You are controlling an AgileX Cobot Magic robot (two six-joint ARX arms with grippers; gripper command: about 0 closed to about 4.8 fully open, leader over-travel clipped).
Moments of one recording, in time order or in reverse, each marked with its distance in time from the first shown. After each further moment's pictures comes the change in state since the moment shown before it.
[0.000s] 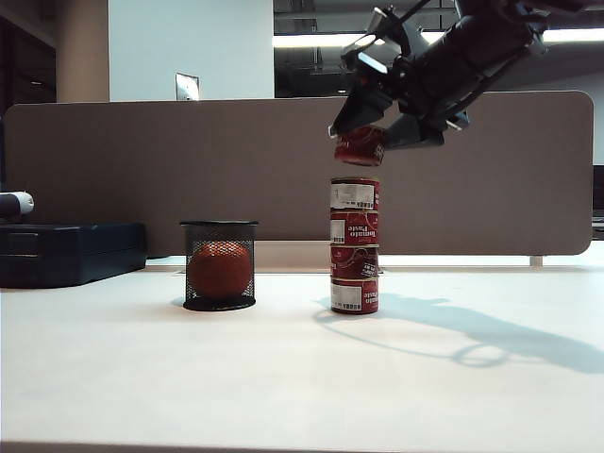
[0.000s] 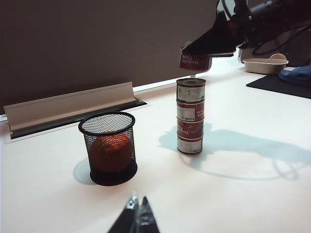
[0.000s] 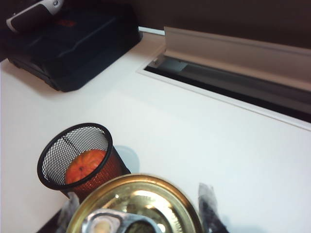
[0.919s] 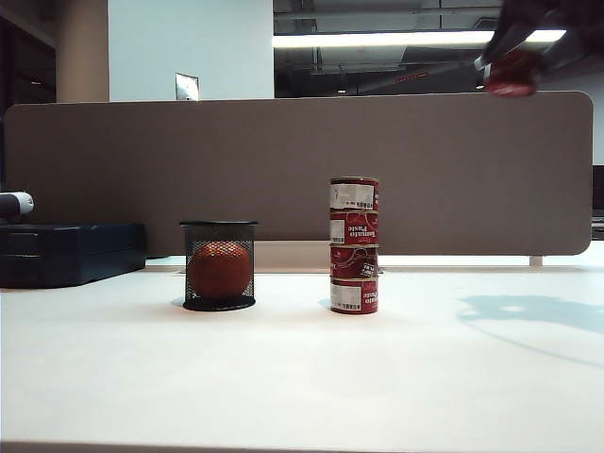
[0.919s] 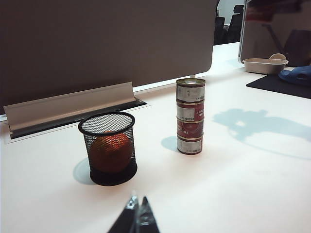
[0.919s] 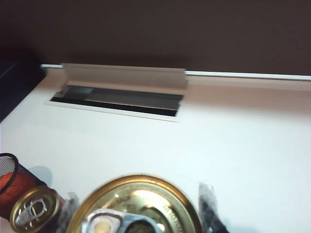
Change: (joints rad) left arm 0.000 0.000 0.000 0.000 0.000 0.000; right arm -0.329 -0.334 -0.001 -0.354 0.017 -0.003
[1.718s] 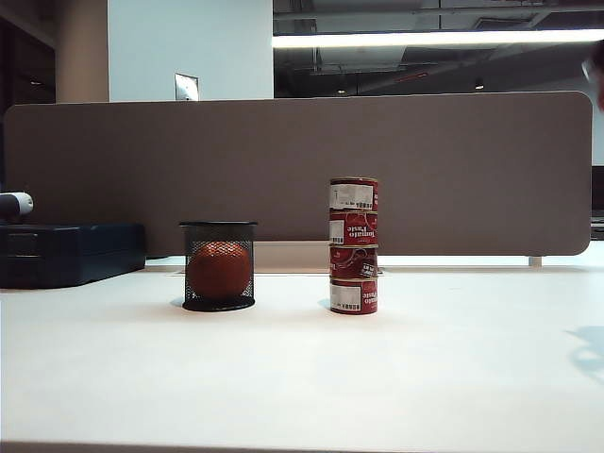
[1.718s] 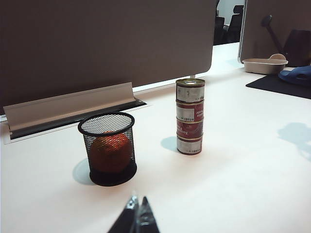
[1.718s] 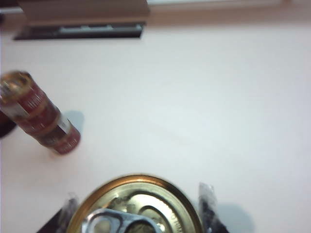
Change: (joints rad) left arm 0.000 0.000 0.000 0.000 0.000 0.000; right arm -0.055 -0.468 -0.372 -0.245 0.080 -0.028
